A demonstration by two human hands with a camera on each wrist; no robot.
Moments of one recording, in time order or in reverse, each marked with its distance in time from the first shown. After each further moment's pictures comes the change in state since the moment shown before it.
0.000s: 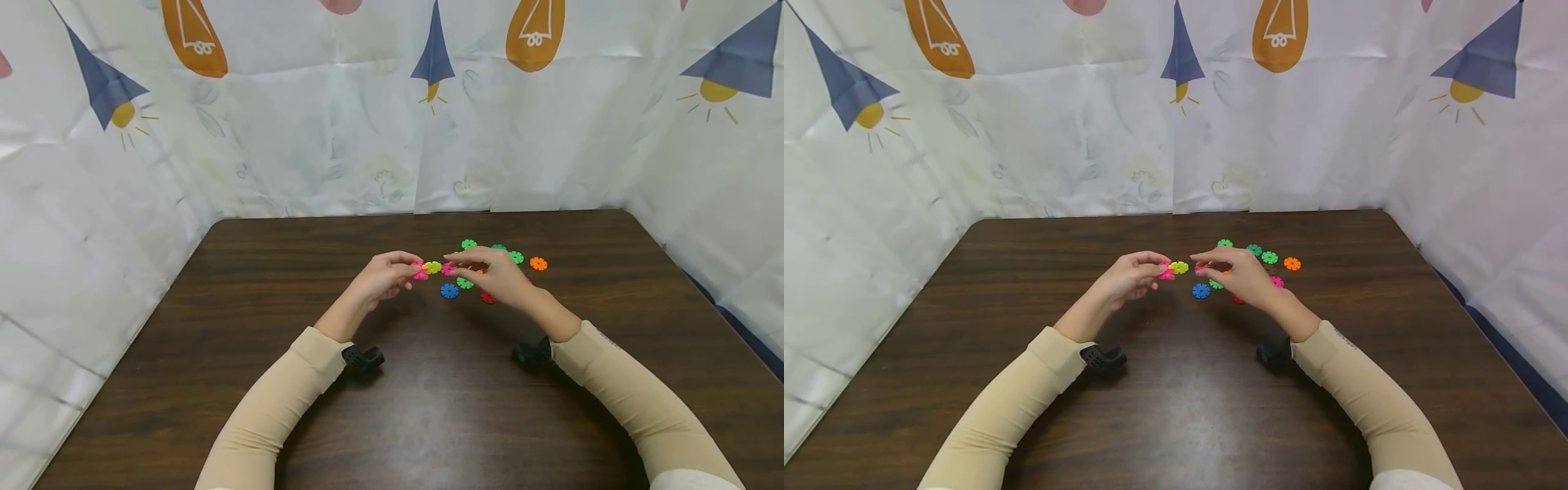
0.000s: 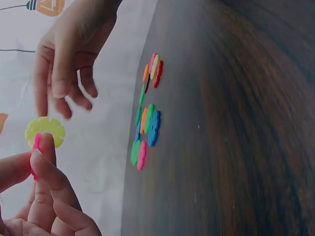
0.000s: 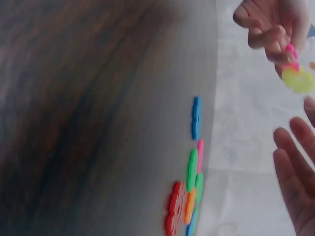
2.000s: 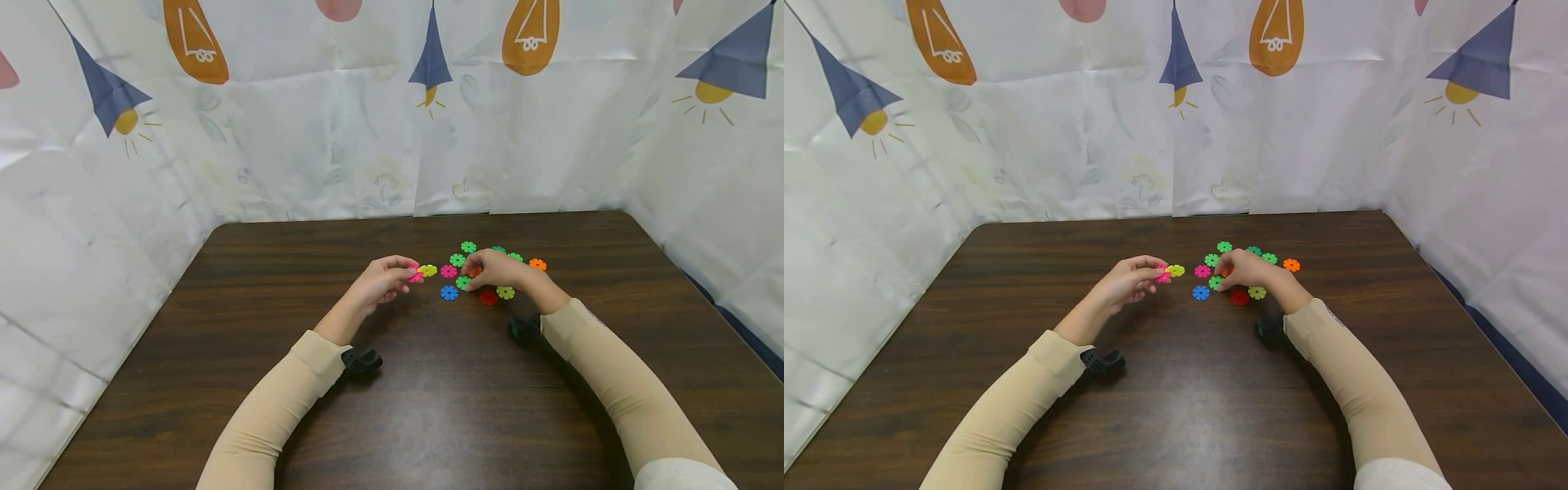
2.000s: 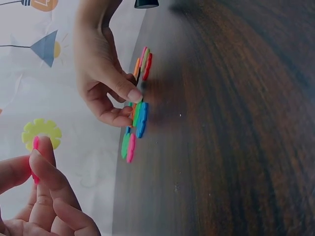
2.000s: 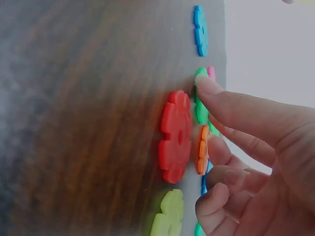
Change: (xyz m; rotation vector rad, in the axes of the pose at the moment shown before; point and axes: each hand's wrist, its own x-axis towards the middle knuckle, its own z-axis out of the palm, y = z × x) left_hand -0.001 -0.006 -0.002 -0.017 0.030 -0.024; right_hand 0.024 0.046 -0.020 -0.119 -0.470 0.464
